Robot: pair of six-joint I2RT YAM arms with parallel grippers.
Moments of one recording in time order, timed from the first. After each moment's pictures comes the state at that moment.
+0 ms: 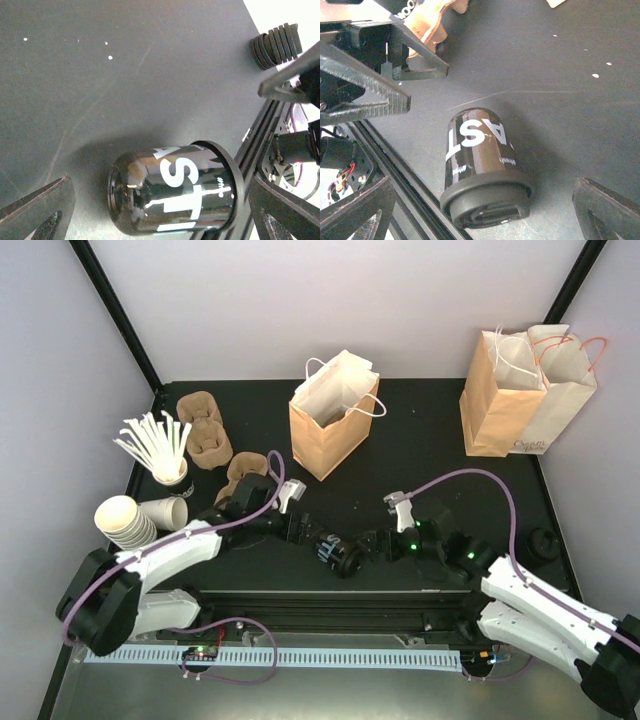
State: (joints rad) left arm -0.58 1.24 0.55 -0.03 0.58 -0.42; right arm 0.77 0.77 0.47 -0.33 -0.24 0.54
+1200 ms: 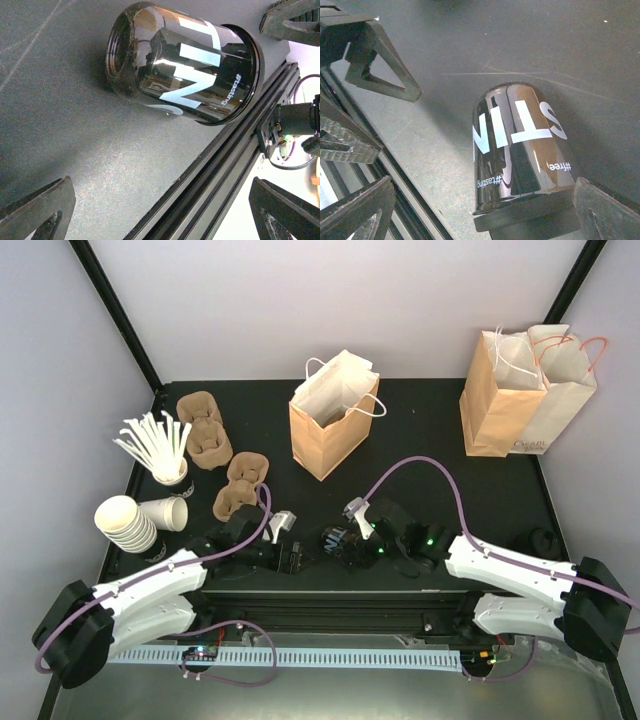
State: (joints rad) left arm -0.70 0.96 0.34 -0.14 0.52 -0.65; right arm 0.99 1.12 0.66 -0.35 -0.10 0.34
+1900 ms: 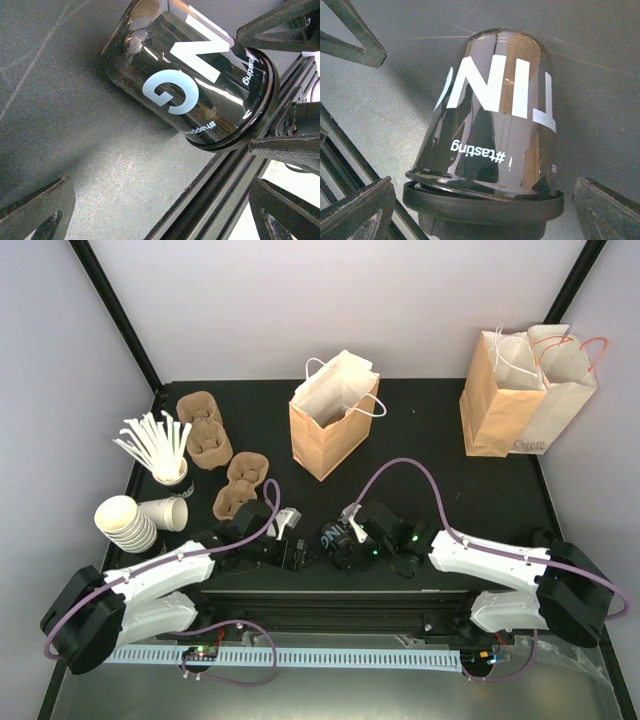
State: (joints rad) left arm -0.70 1.06 0.39 -0.15 0.50 -0.58; right arm 0.99 1.24 0.66 -0.37 -0.06 0.30
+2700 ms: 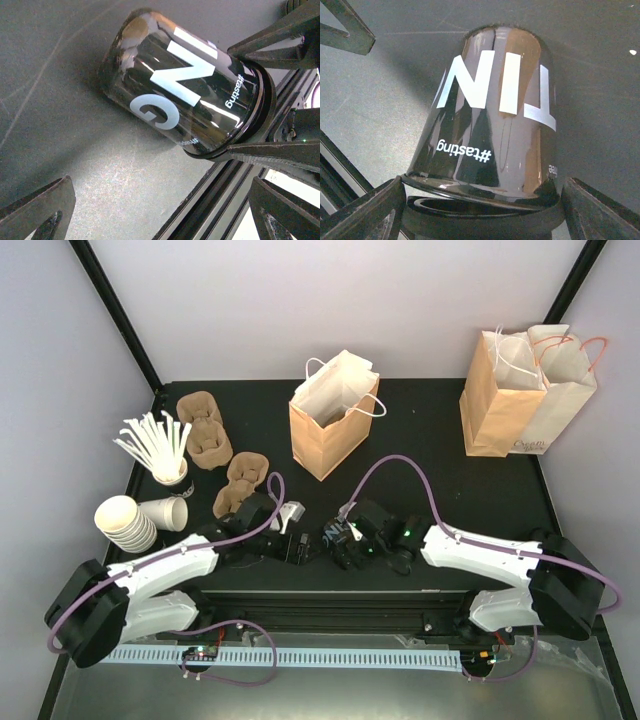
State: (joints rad) left arm -0.70 1.11 0.44 -0.15 0.49 -0.56; right arm 1.01 1.31 0.72 -0.43 0.00 0.31
